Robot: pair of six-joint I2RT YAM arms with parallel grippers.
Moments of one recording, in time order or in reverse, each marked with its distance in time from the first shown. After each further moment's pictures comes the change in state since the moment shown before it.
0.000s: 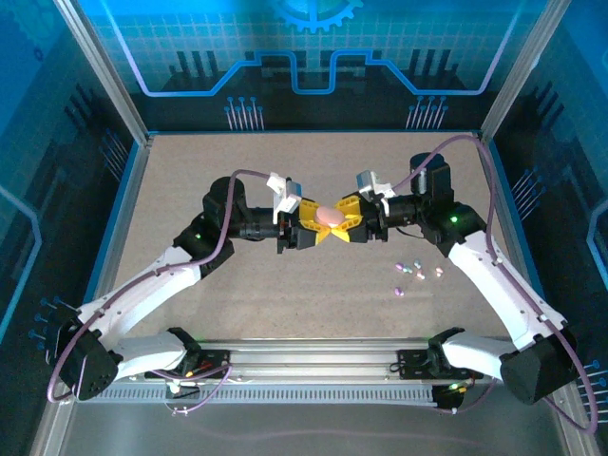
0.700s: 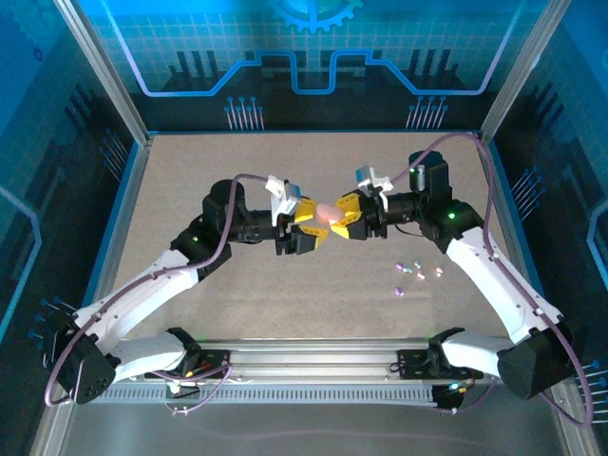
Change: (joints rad) left arm 0.004 -0.023 -0.016 -0.066 -0.074 0.050; right arm -0.015 0.028 0.004 0.010 -0.017 0.074
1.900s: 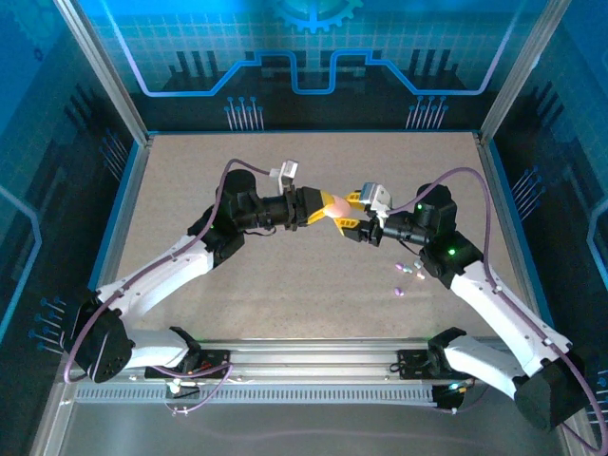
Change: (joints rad) left arm 0.019 0.139 0.046 0.139 -0.065 -1.209; right arm 0.066 -0.197 -0.293 0.366 0.498 -0.046
